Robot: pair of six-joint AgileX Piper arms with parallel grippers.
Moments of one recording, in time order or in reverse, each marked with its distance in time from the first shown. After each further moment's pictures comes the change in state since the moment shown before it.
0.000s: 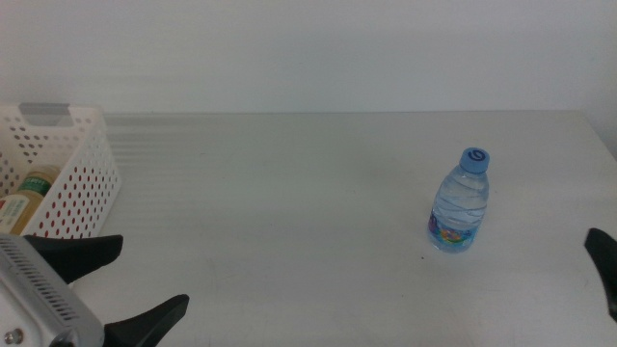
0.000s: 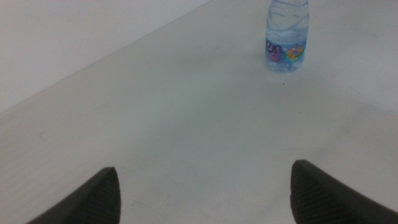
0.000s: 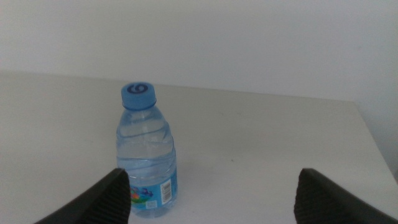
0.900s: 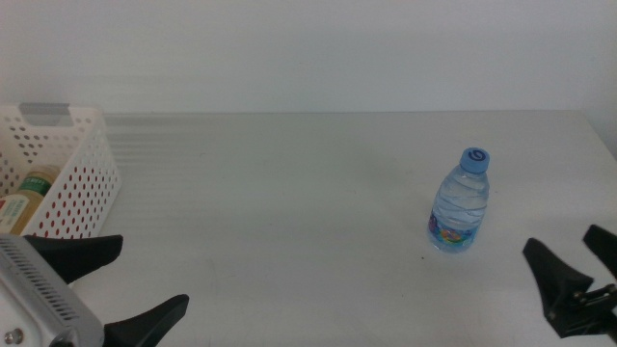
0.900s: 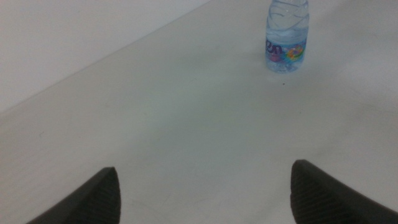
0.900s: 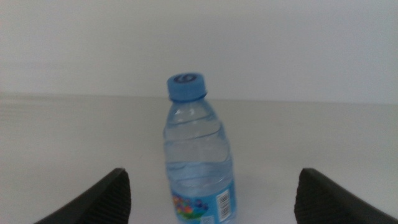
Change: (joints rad) left arm 0.000 0.000 0.000 0.000 0.000 0.000; right arm 0.000 0.600 0.204 -0.077 -0.936 0.102
